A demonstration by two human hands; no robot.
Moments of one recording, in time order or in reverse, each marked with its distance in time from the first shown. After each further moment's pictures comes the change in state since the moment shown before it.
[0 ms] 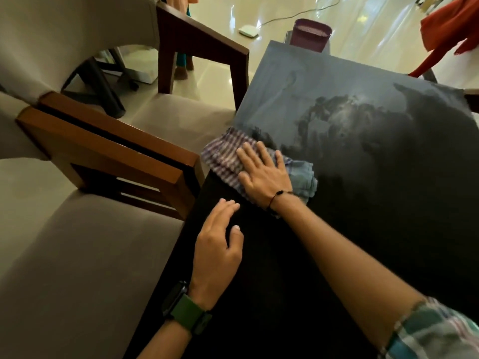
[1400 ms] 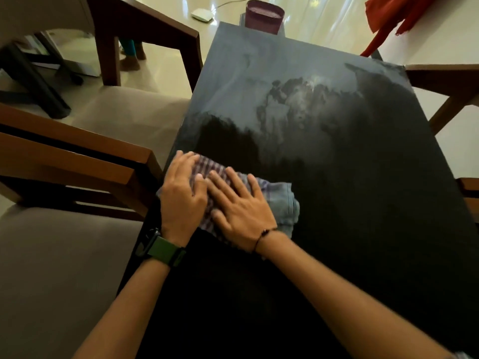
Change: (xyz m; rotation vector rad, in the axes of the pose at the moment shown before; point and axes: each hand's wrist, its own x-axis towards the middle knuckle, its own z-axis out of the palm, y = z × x) left_hand 0.073 -0.009 0.026 0.090 0.087 0.130; right_hand -0.091 -0.003 0.019 0.036 0.032 -0.082
